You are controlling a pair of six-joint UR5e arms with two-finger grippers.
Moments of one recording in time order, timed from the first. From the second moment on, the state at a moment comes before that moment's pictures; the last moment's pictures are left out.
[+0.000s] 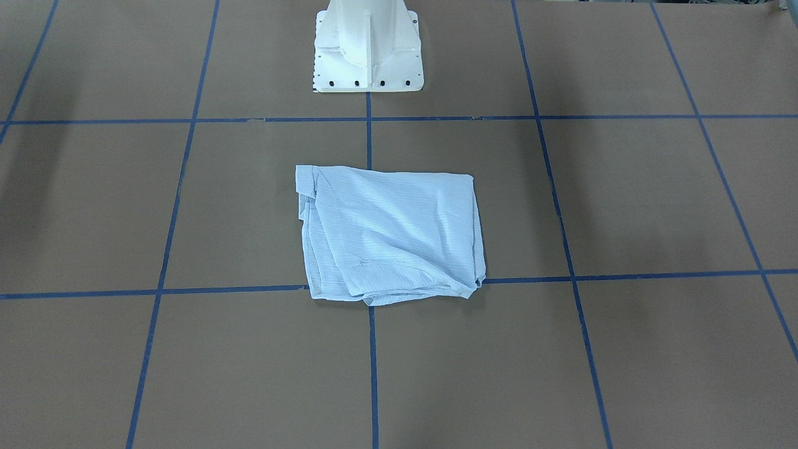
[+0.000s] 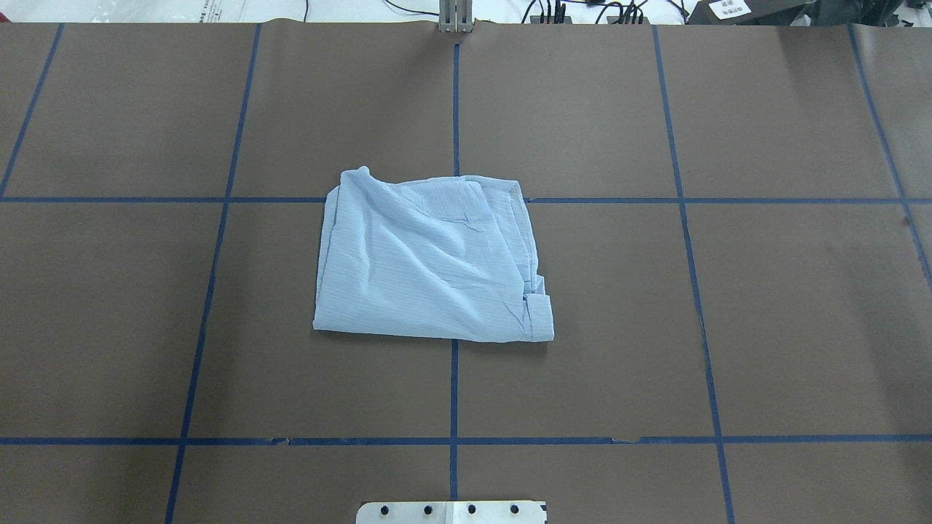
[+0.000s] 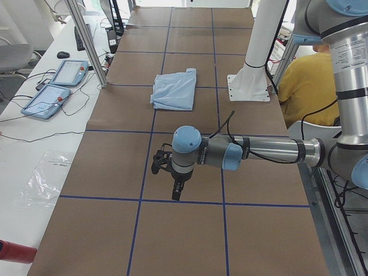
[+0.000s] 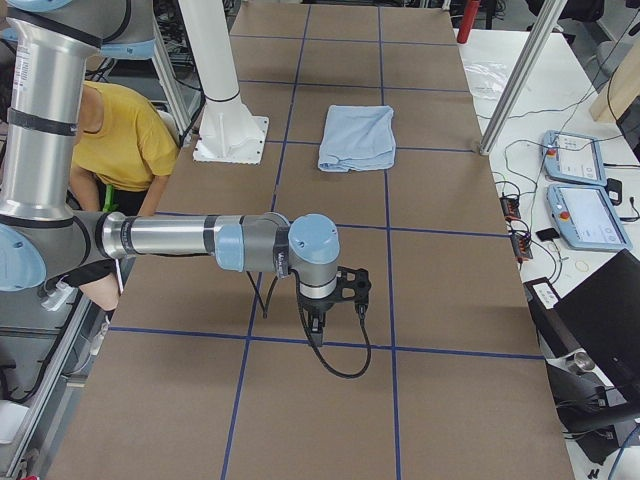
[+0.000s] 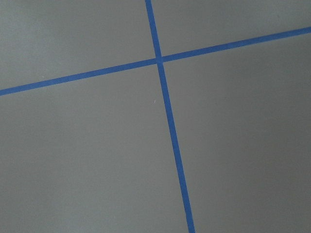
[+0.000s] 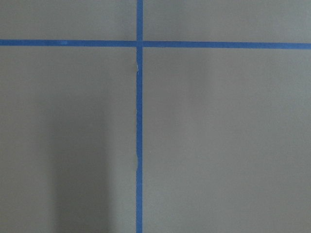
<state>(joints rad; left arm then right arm) -1.53 -1.31 -1.86 -1.72 -2.30 0.03 1.60 -1.81 1.88 -1.62 2.29 0.00</state>
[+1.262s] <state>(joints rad) -1.53 -1.31 -1.86 -1.72 -2.30 0.03 1.60 -1.81 1.87 -1.61 2.29 0.00</state>
